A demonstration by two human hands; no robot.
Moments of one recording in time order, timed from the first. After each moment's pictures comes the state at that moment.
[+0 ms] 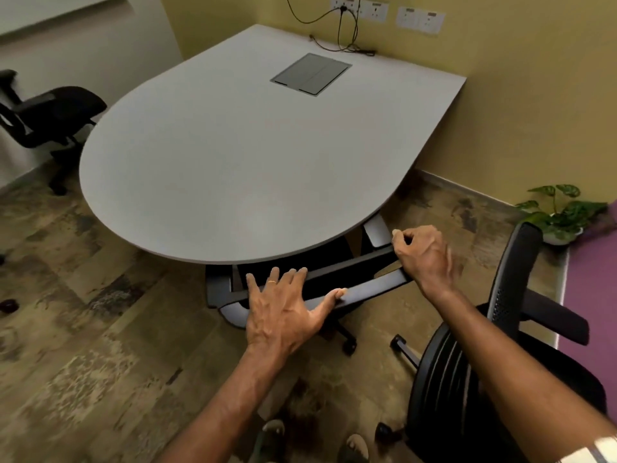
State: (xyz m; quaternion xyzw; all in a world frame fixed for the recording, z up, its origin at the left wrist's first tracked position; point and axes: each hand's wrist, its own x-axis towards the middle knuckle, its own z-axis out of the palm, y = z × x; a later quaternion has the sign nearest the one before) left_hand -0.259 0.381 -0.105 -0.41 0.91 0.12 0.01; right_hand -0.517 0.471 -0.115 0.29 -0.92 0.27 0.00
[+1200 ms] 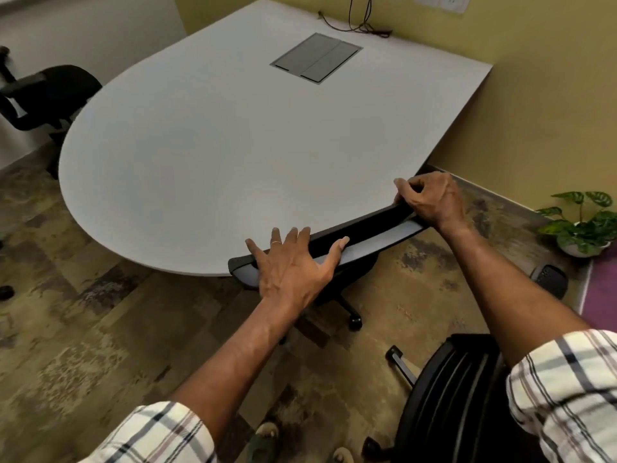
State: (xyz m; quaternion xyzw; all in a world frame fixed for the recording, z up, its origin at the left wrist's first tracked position) left_hand -0.414 0.310 -0.116 -0.48 0.87 0.13 -0.01; right_hand -0.700 0.368 -0.112 0.42 -0.85 0.30 -0.05
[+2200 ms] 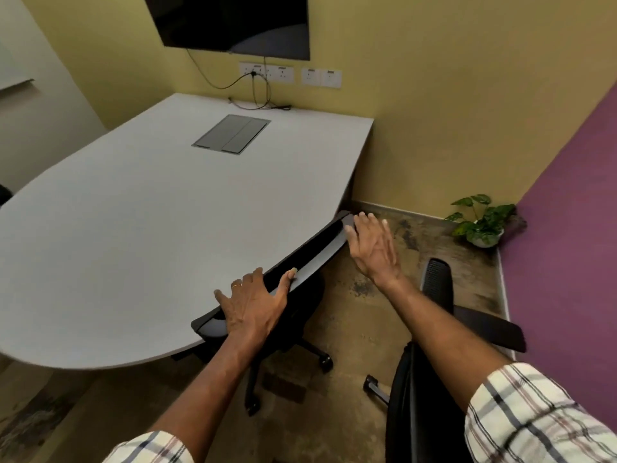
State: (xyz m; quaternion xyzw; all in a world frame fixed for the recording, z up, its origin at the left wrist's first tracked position) left_hand -0.450 0.322 -0.104 -0.45 0.88 0.15 0.00; right_hand -0.682 0.445 -0.116 0.34 -0.90 0.26 0.00
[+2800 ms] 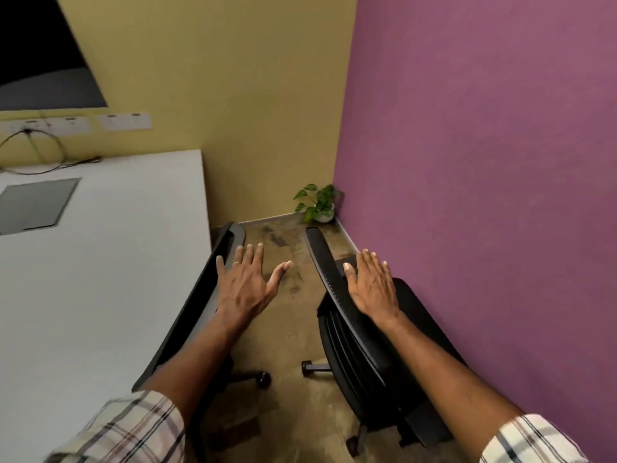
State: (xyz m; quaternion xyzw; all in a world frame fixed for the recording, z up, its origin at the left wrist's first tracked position) left_hand -0.491 0.367 -0.055 0.00 0.99 0.11 -0.03; right_hand -0.509 0.632 -0.088 0.00 -0.99 0.16 0.04
